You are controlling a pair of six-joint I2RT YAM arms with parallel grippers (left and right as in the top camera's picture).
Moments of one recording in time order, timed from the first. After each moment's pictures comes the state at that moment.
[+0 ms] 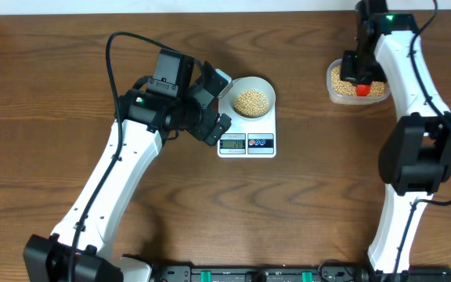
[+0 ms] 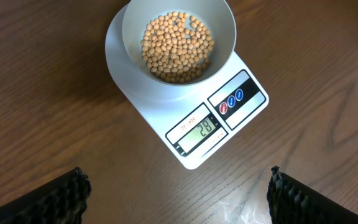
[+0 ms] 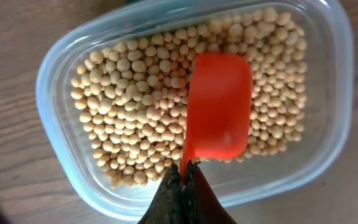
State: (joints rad) left arm -0.32 1.52 1.35 -0.89 0.29 0.32; right arm 0.01 2.25 2.06 -1.22 0.07 0.25
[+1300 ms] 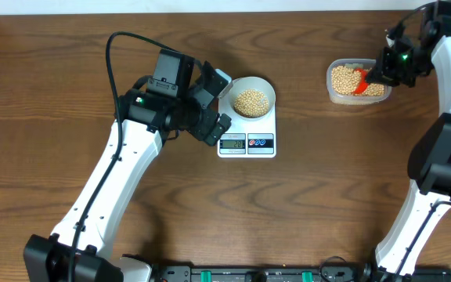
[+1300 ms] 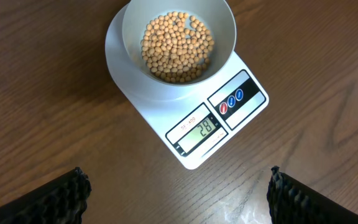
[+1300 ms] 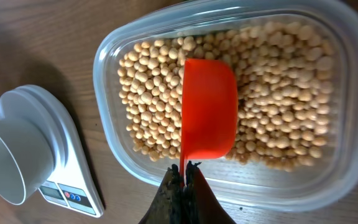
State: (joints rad) left arm -0.32 1.52 1.35 -0.89 0.29 0.32; right arm -0.23 2.25 2.06 -1.25 -0.47 -0.02
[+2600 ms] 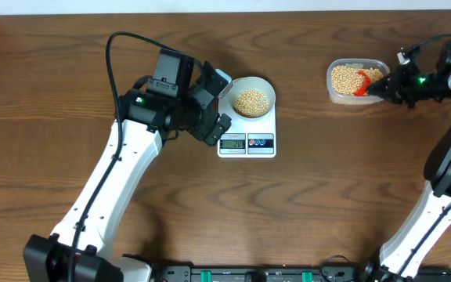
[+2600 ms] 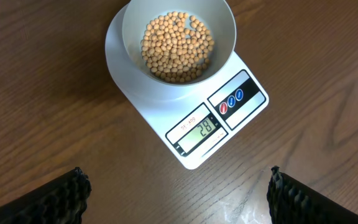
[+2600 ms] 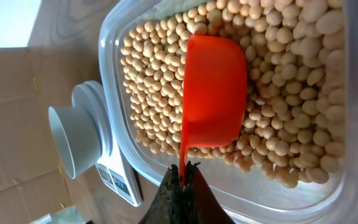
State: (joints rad) left arm -0.32 1.52 1.35 -0.89 0.29 0.32; right arm -0.37 2.25 1.80 -1.07 -0.85 -0.08
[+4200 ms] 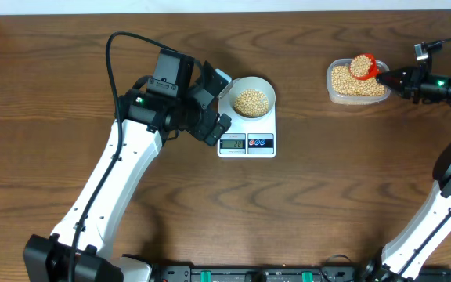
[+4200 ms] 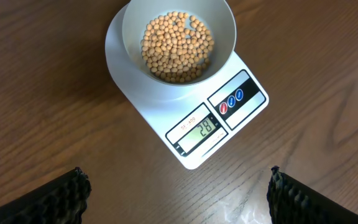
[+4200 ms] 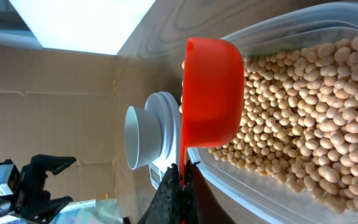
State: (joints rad) left arm -0.32 1.52 1.35 -0.89 0.29 0.32; right arm -0.46 2.27 1.80 -1.06 -1.19 -0.22
